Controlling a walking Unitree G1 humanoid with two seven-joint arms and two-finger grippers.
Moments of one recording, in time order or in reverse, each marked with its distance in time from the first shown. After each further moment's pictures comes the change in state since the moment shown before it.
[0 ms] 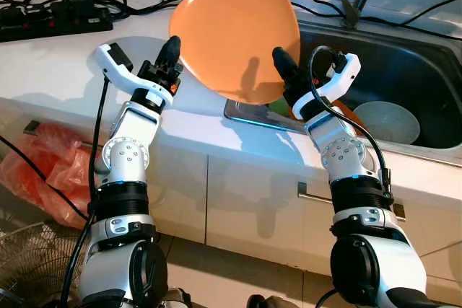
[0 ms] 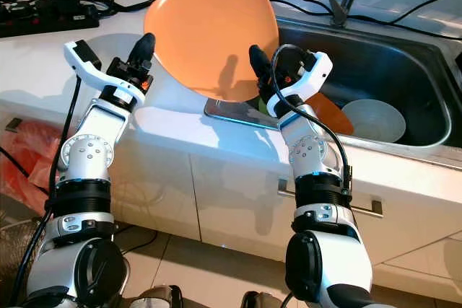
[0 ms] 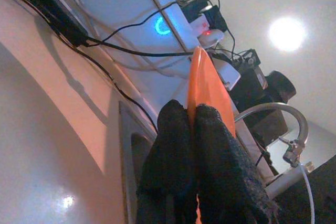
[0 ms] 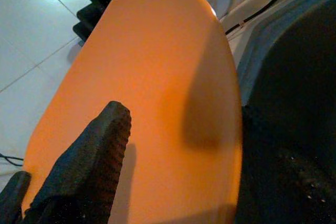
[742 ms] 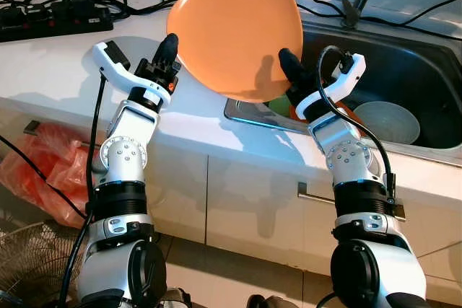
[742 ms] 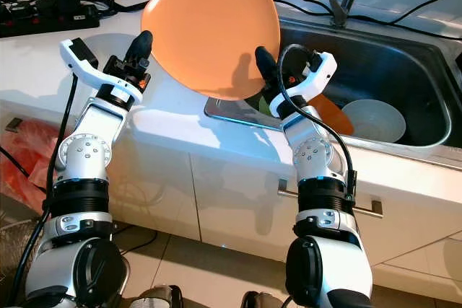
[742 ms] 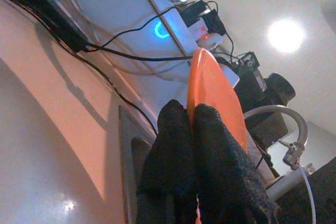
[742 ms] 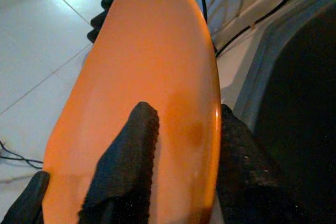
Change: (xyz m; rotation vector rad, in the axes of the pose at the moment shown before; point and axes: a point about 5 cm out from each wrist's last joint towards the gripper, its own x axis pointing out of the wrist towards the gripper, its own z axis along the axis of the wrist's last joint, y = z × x) left arm 0.000 -0.001 0.004 0.011 -0.010 -0.004; right arm -0.006 0.002 0.002 0.053 -0.007 0.043
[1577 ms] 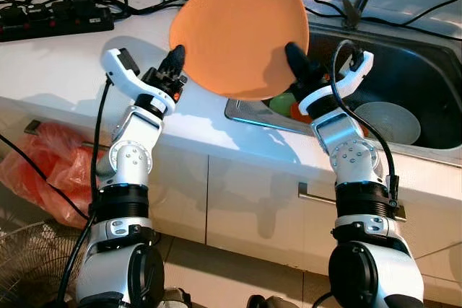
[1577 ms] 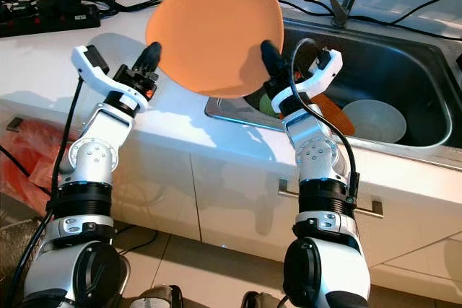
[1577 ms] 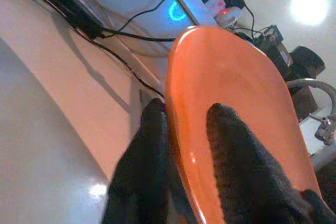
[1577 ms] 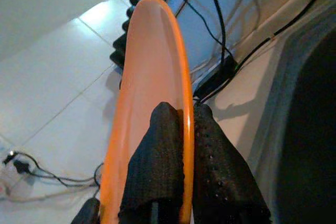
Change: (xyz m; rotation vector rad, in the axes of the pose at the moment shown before) left arm -0.002 0.008 -0.014 0.104 0.066 0.046; right arm -0.002 0.007 0.009 0.097 -0.073 0.055
